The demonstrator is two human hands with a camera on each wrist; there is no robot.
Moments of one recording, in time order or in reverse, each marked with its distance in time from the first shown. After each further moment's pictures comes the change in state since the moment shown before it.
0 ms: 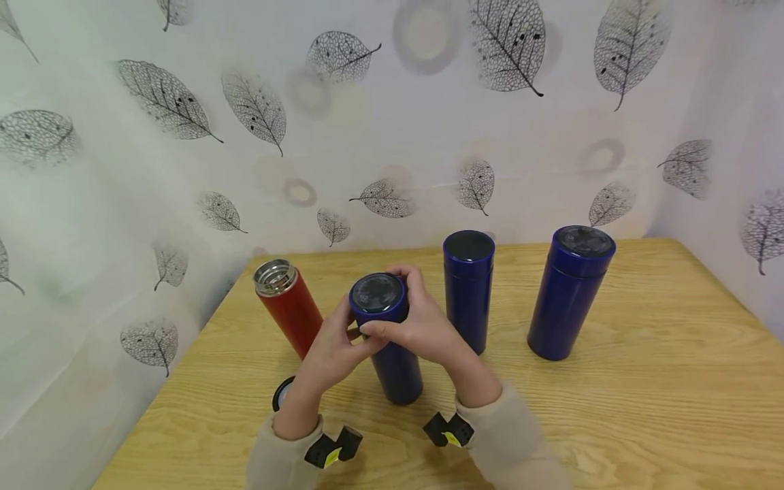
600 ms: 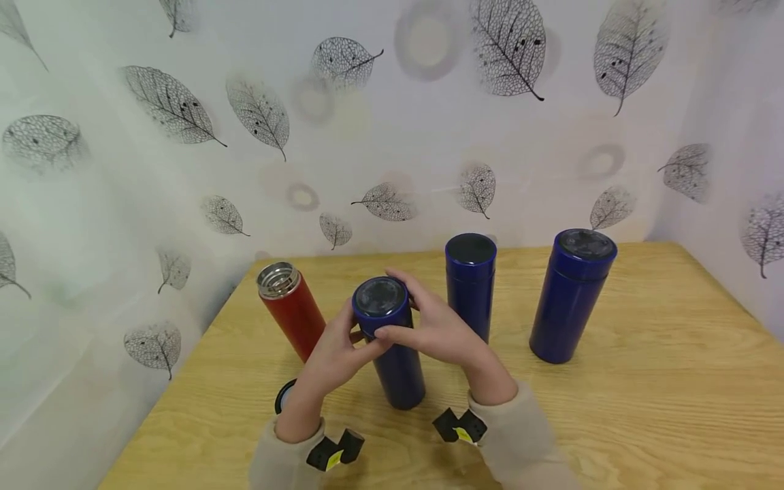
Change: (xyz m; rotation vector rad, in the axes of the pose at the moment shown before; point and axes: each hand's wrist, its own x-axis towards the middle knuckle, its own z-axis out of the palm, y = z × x) left_hand -0.001 0.002 -0.001 -0.012 -0.025 0.023; right_hand -0.002 0.001 -0.016 -0.105 -0.147 -0.070
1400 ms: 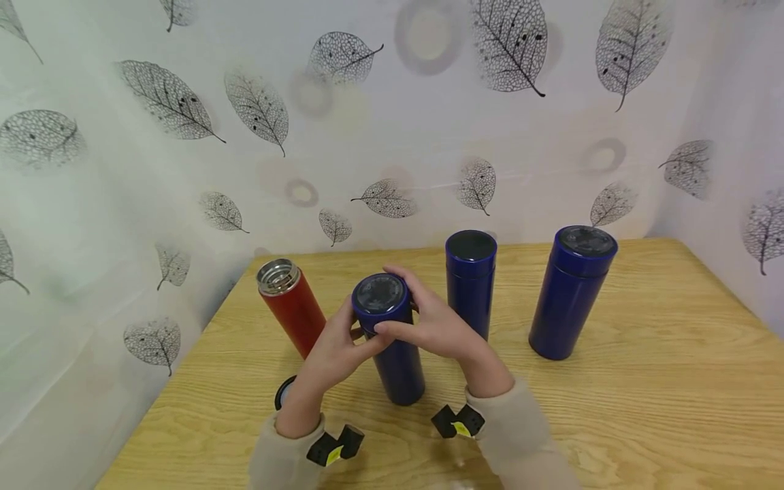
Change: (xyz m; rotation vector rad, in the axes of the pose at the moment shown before) left_hand 0.001 0.001 -0.001 -0.014 -0.007 -0.020; right_hand 0.003 0.006 0.002 0.103 -0.020 -0.052
